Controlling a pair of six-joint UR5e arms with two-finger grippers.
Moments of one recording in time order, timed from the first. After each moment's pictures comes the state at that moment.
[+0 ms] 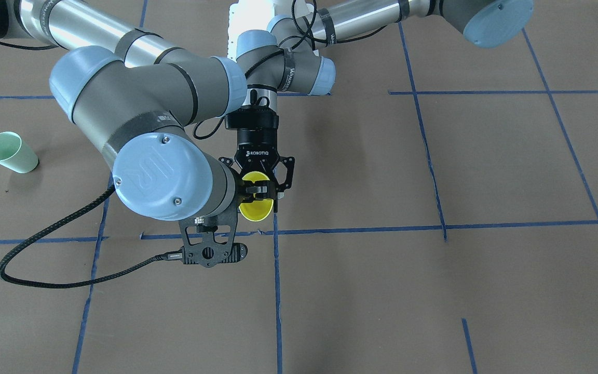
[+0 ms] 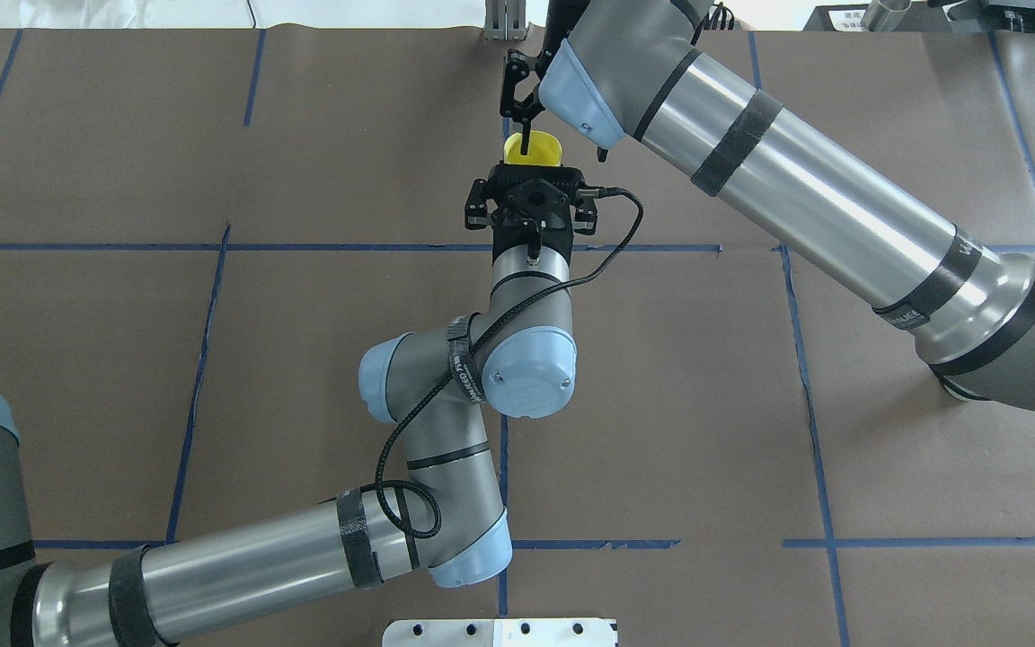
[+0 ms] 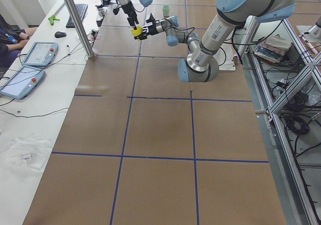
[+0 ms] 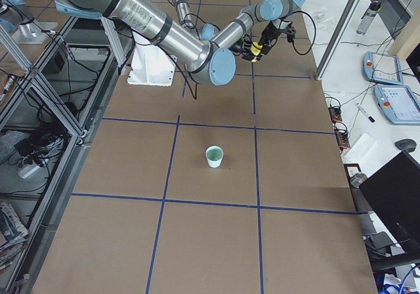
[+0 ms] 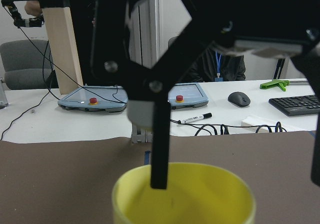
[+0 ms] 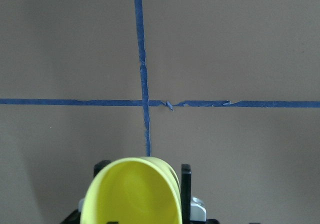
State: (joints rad) left arm -0.36 -2.52 -1.24 -2.13 -0.70 -1.11; right arm 0.90 -0.45 1.14 -1.96 2.47 0.69
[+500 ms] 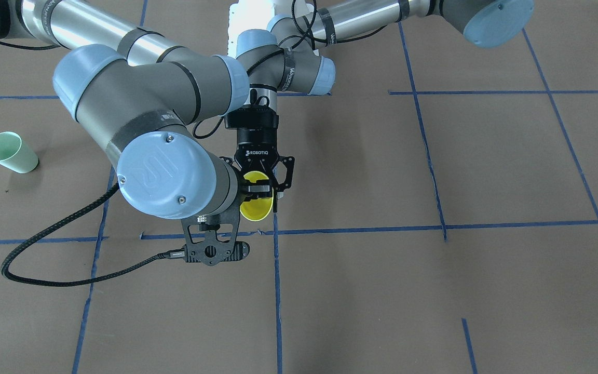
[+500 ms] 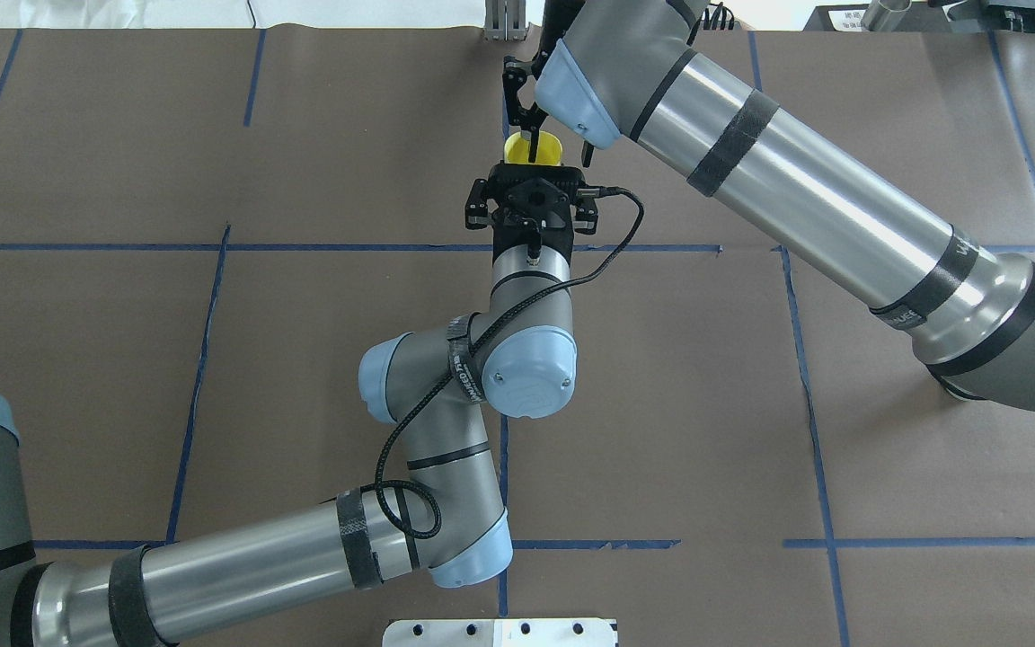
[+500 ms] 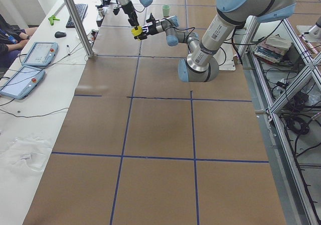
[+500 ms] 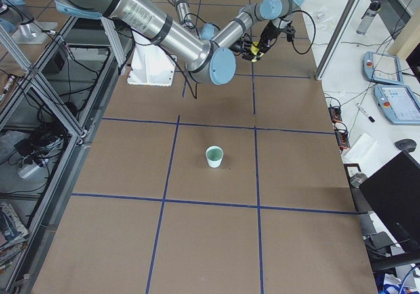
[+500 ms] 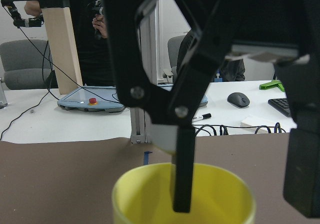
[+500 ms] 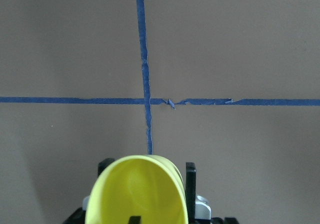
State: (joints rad) left arm -0.36 -2.52 -1.24 -2.13 -0.70 -1.11; right arm 0.90 -0.44 1.14 -1.96 2.47 0.69
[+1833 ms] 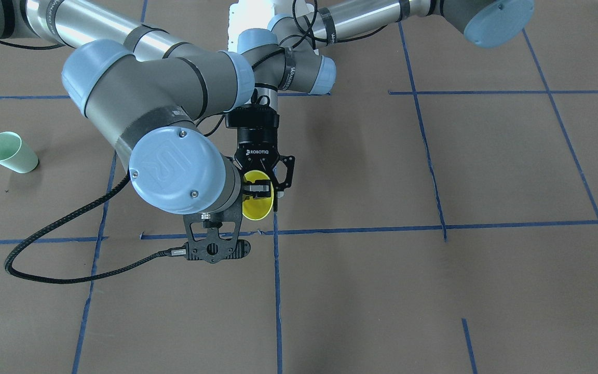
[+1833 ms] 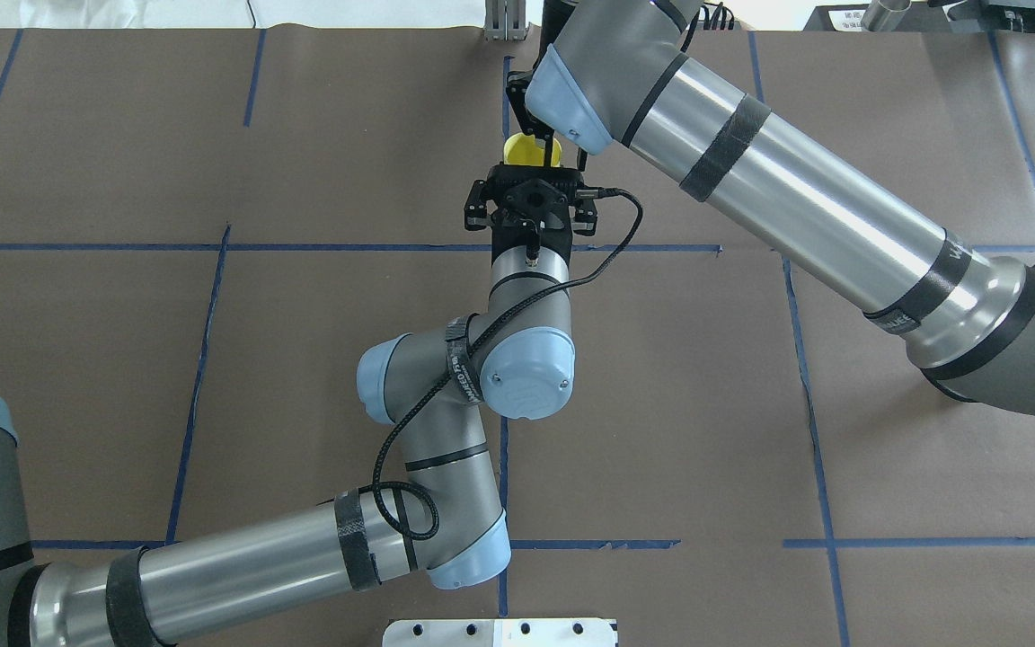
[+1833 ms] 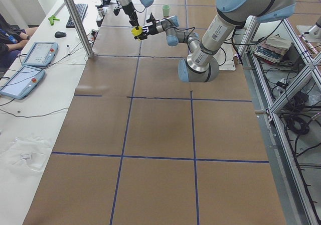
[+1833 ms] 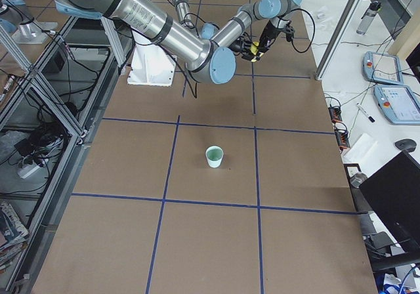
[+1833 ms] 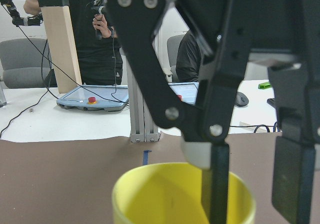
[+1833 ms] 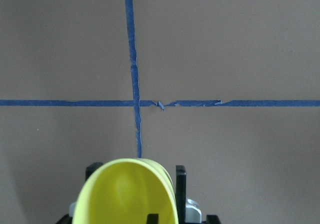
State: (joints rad) left arm -0.36 -2.51 -1.25 -2.13 -0.70 -1.11; right arm 0.89 -0.43 1.15 -1.99 2.42 0.69
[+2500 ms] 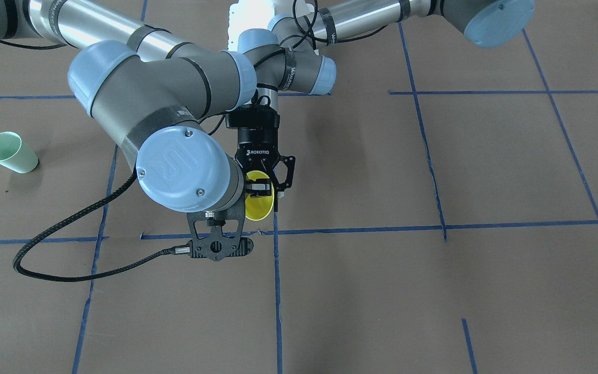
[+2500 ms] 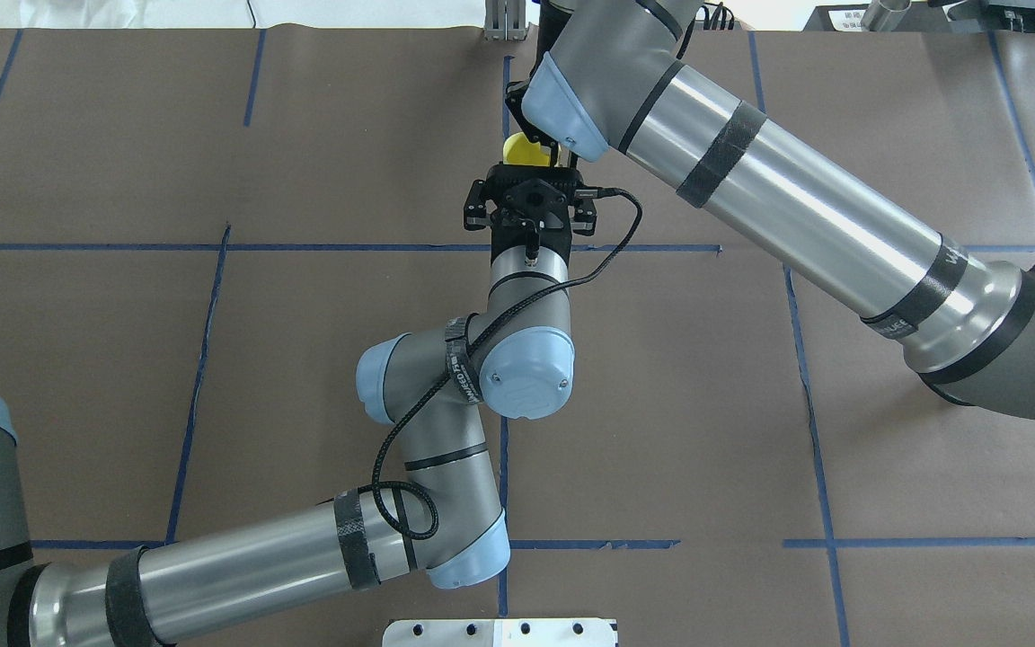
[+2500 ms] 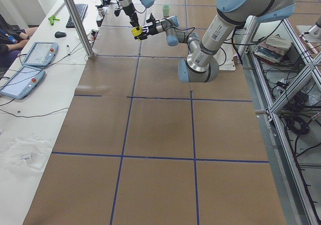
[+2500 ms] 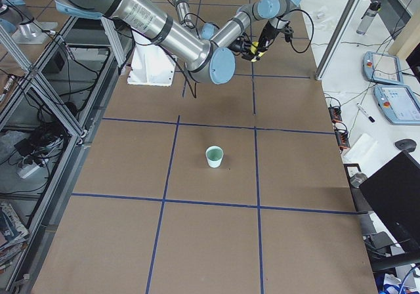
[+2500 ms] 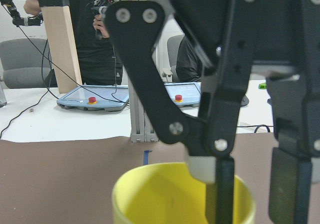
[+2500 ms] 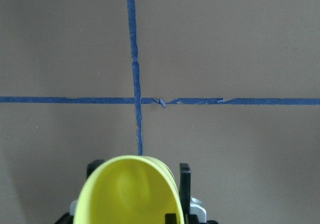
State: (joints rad) left arm -0.36 -2.51 -1.25 -2.13 -0.70 -1.11; right arm 0.88 -0.43 1.15 -1.99 2.42 0.69
